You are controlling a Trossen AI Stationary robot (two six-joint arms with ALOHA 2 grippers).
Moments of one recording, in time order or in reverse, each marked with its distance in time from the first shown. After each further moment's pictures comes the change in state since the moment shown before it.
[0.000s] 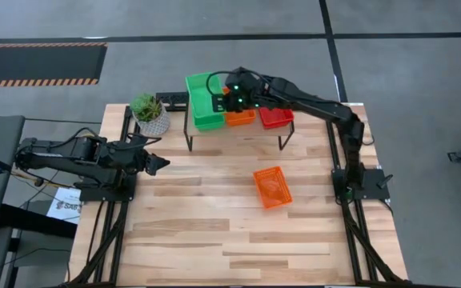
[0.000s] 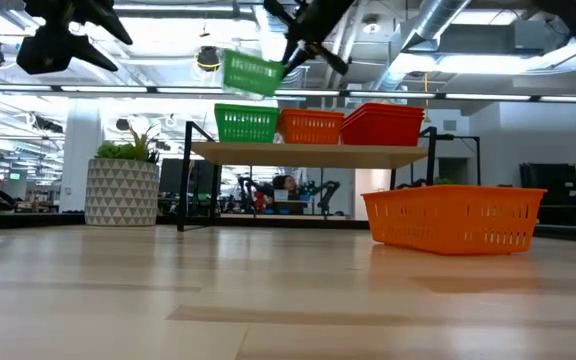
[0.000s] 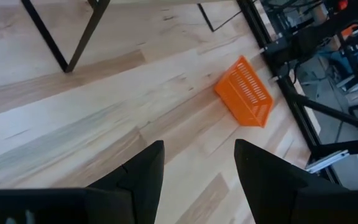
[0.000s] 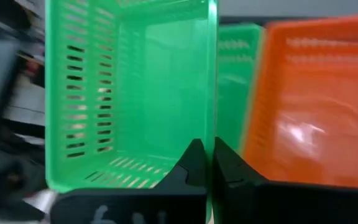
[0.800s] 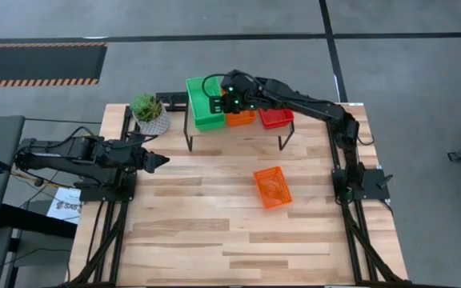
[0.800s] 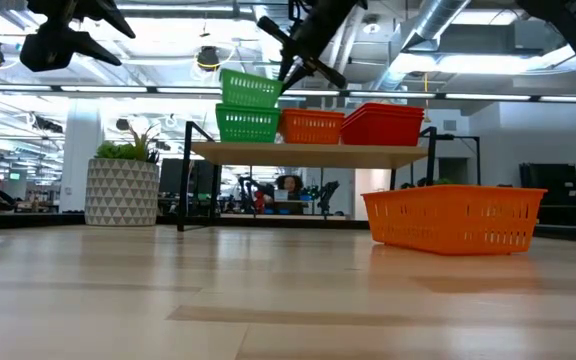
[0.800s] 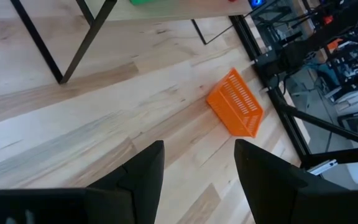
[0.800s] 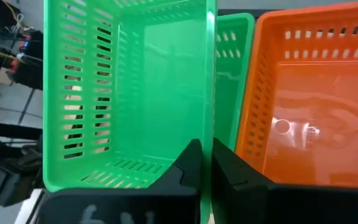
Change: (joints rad) left arm 0.000 -0.029 0.000 0.026 -0.030 0.000; right arm -0.016 0.052 0.000 0.014 0.000 0.001
